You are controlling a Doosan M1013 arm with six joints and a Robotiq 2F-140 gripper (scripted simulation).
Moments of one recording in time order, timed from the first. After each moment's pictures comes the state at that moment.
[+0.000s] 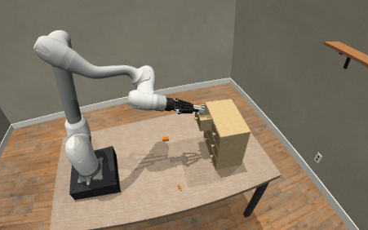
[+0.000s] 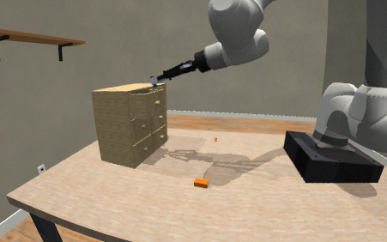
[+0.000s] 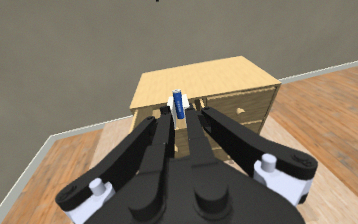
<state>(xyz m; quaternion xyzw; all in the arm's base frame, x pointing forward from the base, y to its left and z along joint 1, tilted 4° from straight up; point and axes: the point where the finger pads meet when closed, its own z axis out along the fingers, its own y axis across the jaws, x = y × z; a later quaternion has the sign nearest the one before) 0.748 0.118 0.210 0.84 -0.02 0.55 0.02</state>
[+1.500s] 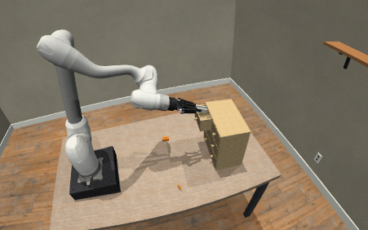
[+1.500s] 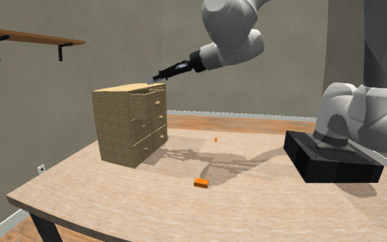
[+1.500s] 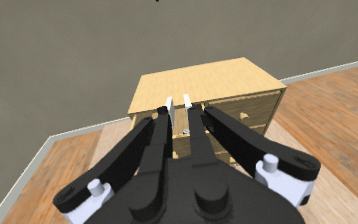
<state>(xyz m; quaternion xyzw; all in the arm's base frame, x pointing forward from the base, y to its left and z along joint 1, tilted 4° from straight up) 0.765 0.117 0.209 0.84 -0.02 0.55 0.02</state>
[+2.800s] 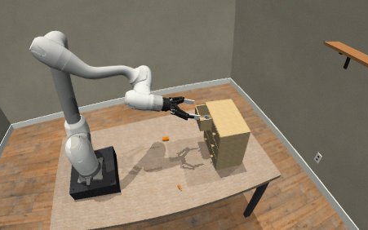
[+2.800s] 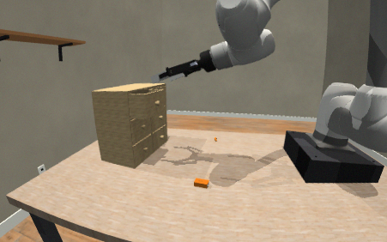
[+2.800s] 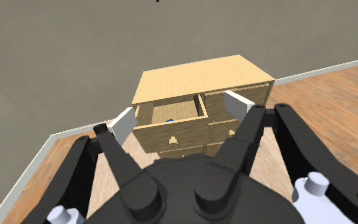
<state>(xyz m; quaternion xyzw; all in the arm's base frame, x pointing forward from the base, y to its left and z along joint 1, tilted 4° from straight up) 0.729 0.119 0.213 0.84 -0.02 0.55 0.02</state>
